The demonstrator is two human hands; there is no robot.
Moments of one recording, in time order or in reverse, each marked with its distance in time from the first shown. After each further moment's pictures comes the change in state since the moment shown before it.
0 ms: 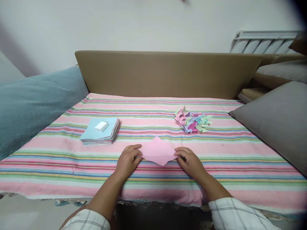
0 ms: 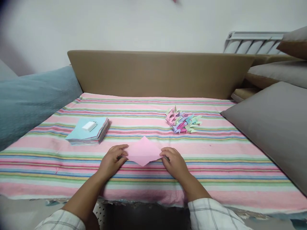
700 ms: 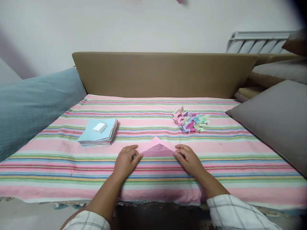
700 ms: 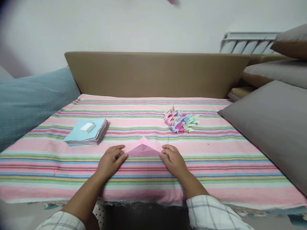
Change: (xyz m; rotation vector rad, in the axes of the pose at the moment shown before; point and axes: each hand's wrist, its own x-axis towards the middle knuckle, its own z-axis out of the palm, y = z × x) left_hand 0.002 0.005 -0.005 0.093 -0.039 -0.117; right_hand 0.005 -0.007 -0.008 0.034 -0.057 0.192
